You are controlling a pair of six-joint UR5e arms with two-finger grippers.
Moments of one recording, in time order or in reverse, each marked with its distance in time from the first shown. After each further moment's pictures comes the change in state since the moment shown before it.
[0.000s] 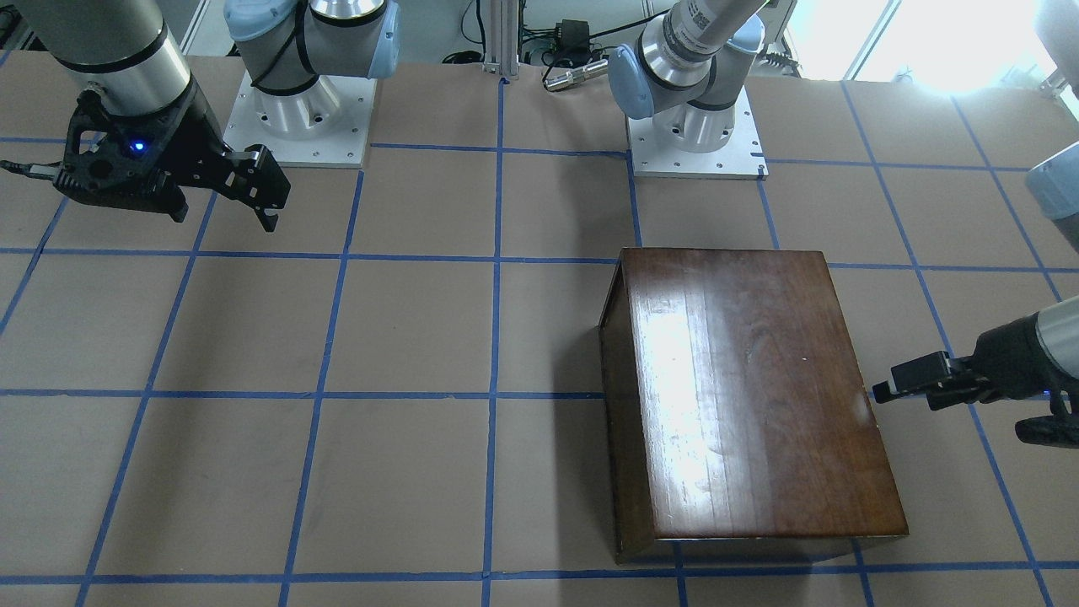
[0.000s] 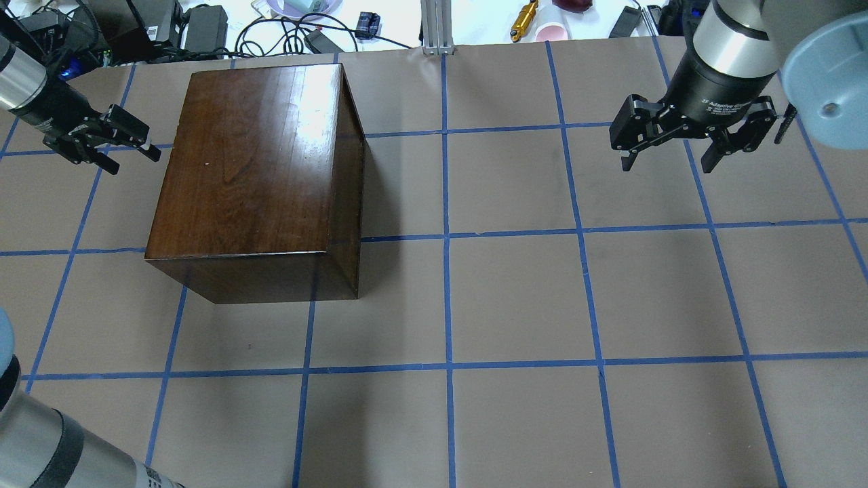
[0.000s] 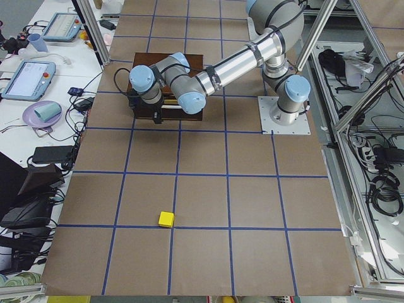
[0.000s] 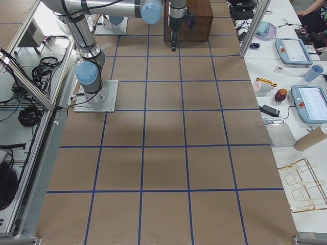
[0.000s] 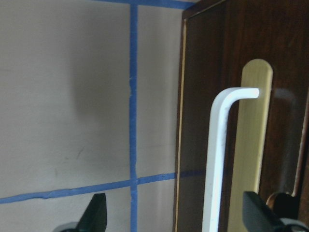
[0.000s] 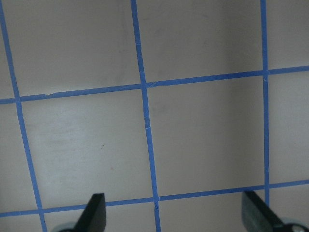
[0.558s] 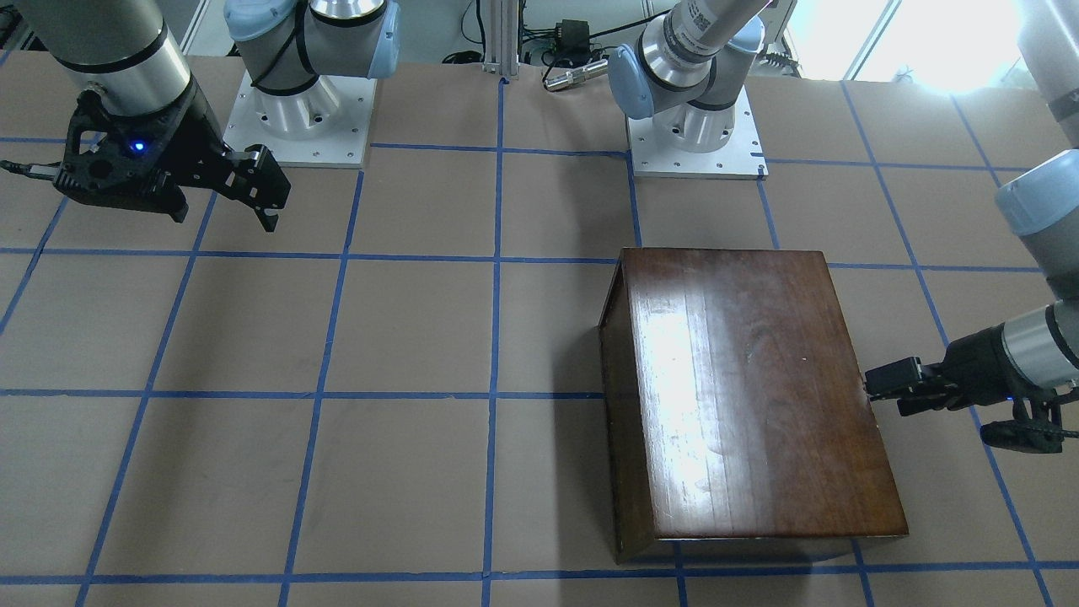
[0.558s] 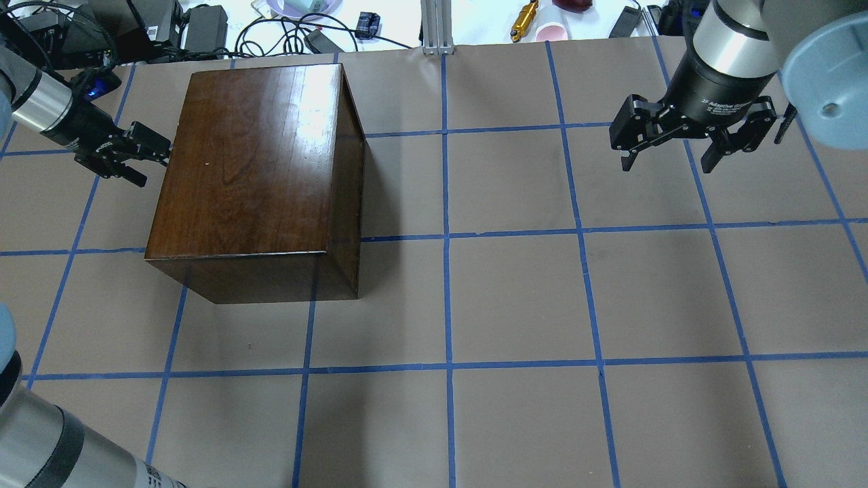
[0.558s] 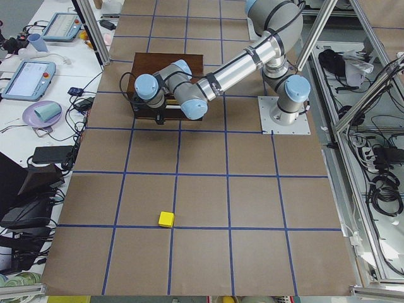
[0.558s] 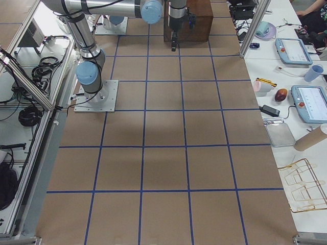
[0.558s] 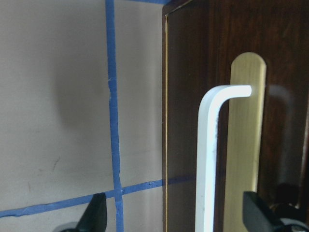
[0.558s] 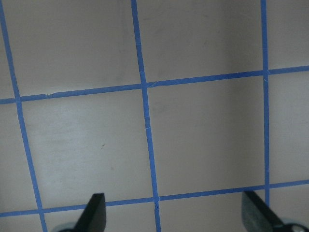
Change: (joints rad) left arm 0.001 -0.013 -0.059 0.052 -0.031 0.023; right arm 0.000 0.000 0.000 0.000 0.000 0.000
